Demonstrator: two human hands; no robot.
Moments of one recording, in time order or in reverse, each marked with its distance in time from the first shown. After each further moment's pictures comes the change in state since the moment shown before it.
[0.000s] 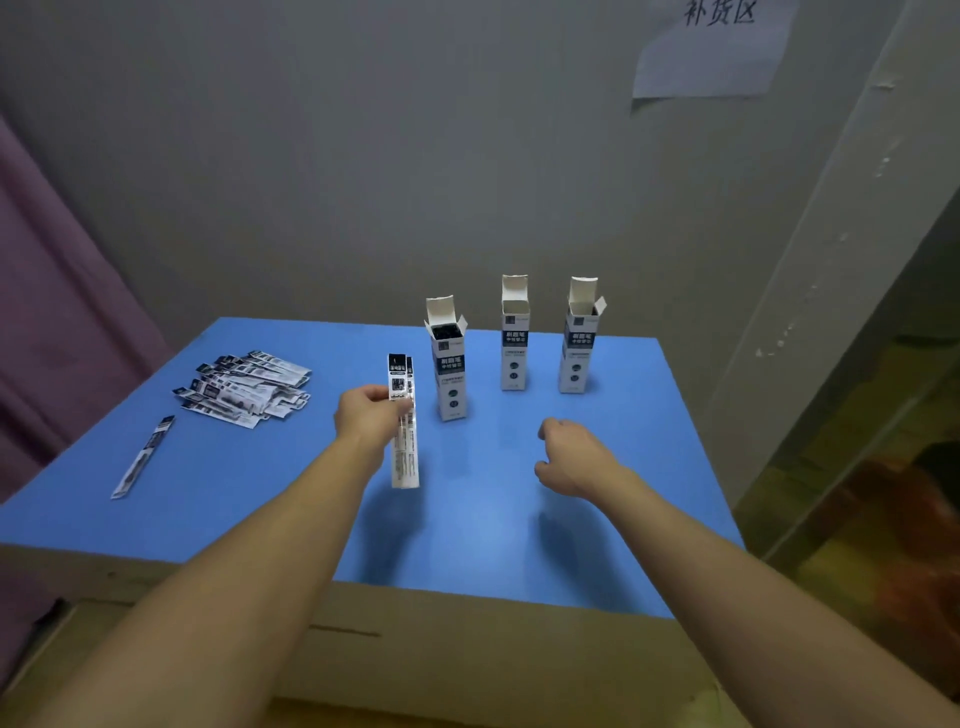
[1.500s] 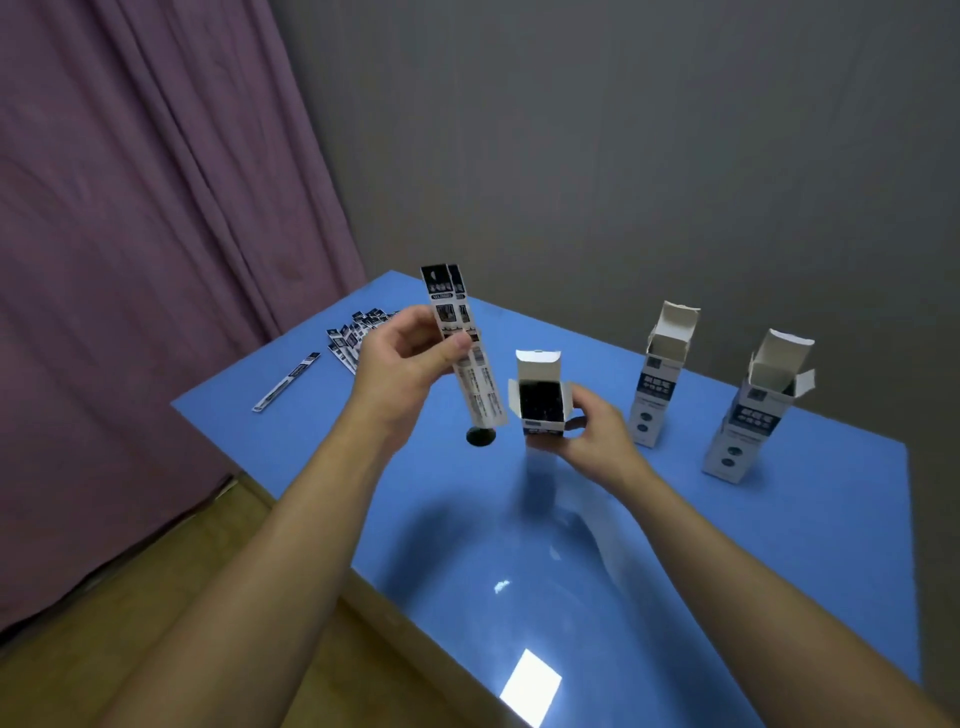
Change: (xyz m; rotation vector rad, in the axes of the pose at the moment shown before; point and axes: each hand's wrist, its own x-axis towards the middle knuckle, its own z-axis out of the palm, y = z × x) left_hand -0.026 0.078 -0.004 -0.375 0.078 0.483; right_hand 0.150 -0.045 -0.007 0.904 -0.033 -0.608
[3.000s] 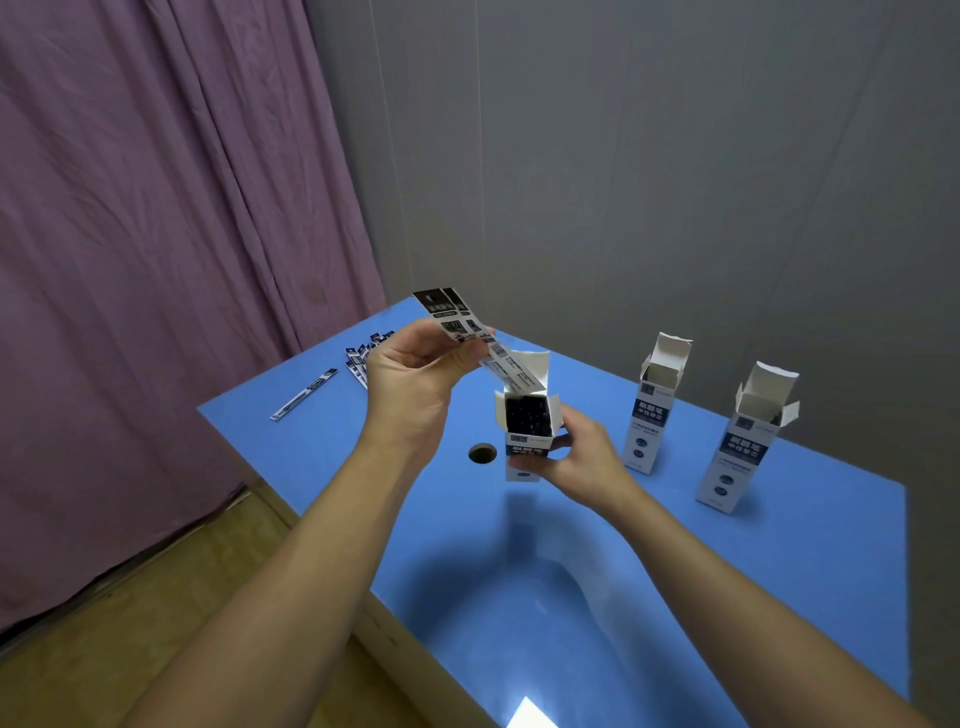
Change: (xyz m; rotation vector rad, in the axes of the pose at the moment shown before) left_hand -0.033 0.024 0.036 -0.226 0.087 0.208; right_hand -0.018 -0.031 -0.003 -0.020 -0.095 -0.145
